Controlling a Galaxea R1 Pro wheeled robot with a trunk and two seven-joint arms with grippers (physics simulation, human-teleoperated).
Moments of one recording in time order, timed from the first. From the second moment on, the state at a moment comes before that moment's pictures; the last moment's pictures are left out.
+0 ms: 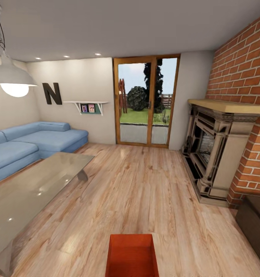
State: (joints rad) left arm -0.22 -0.02 0.08 -0.01 0.28 -0.03 -0.01; right arm -0.20 -0.02 0.16 0.03 -0.03 -0.14 -0.07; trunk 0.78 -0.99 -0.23
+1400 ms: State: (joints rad) left arm -0.22 -0.01 0.08 -0.01 0.28 -0.03 -0.01; right arm -0.20 -0.02 0.16 0.03 -0.03 -0.13 -0.07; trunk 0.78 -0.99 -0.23
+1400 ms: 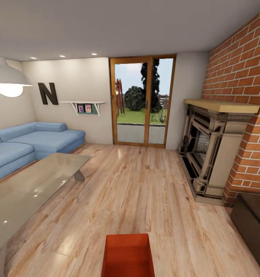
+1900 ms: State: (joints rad) left arm -0.22 -0.01 0.08 -0.01 0.28 -0.03 -0.01; right arm -0.20 -0.02 0.16 0.03 -0.04 -0.13 -0.07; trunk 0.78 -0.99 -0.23
